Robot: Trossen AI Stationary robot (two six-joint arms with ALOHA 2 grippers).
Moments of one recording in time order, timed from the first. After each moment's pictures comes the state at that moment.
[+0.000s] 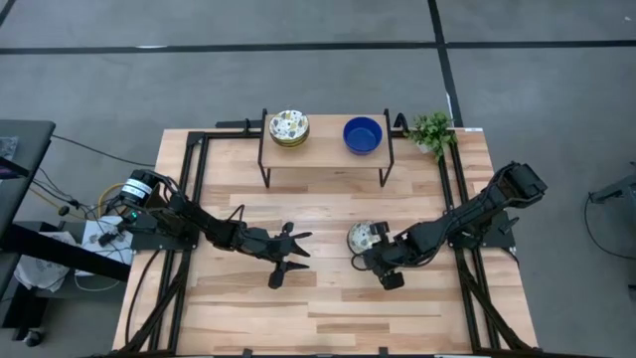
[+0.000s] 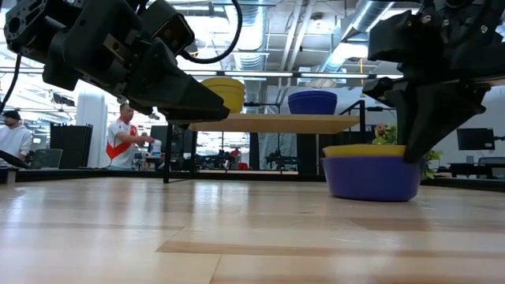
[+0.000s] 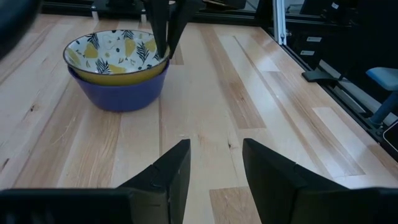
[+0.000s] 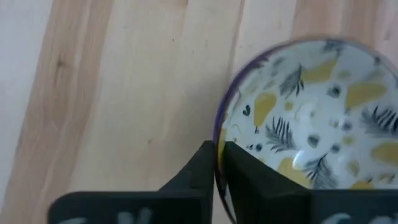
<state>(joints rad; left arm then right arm) -0.34 1.53 0.51 0.85 -0.10 -0.11 0.44 1.56 0.88 -0.55 0.21 0.12</state>
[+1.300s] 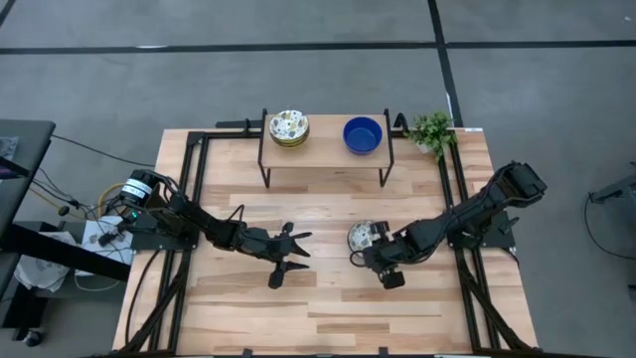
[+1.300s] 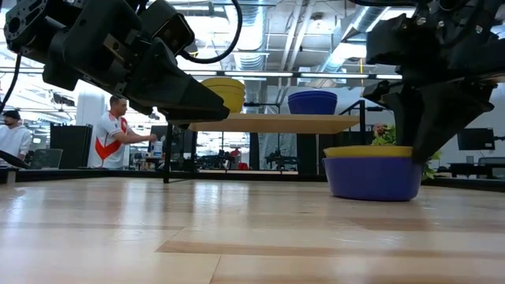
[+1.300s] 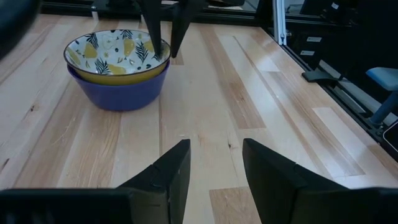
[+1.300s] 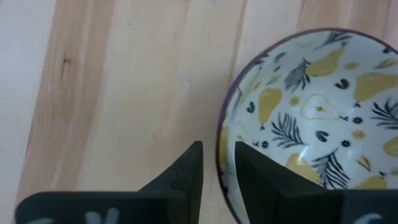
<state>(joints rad) -0.34 1.53 0.51 0.85 -0.10 -0.11 0.42 1.56 0.89 -0.57 0.16 0.12</state>
